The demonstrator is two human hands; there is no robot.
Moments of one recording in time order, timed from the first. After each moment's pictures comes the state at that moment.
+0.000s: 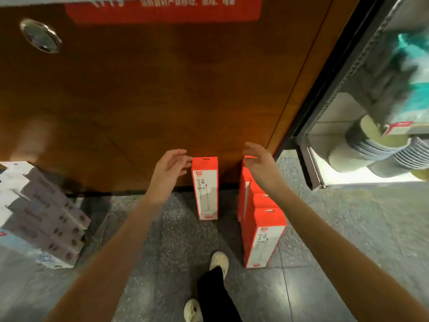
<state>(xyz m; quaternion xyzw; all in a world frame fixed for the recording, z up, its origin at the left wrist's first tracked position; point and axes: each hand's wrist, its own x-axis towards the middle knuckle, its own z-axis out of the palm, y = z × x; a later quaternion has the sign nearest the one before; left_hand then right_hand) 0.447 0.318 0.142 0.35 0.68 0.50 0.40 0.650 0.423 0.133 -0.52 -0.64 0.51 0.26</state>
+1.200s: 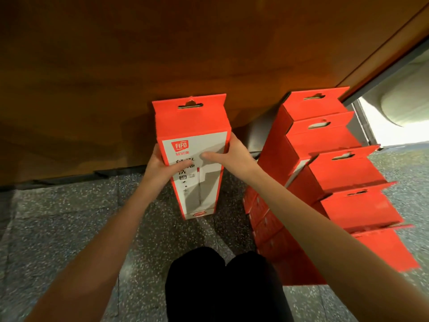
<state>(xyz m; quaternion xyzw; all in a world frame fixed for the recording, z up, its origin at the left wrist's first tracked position) 0.341 0.481 -0.390 0.30 0.71 0.41 0.49 0.519 0.567 -0.357 -0.52 -0.61 0.58 0.15</state>
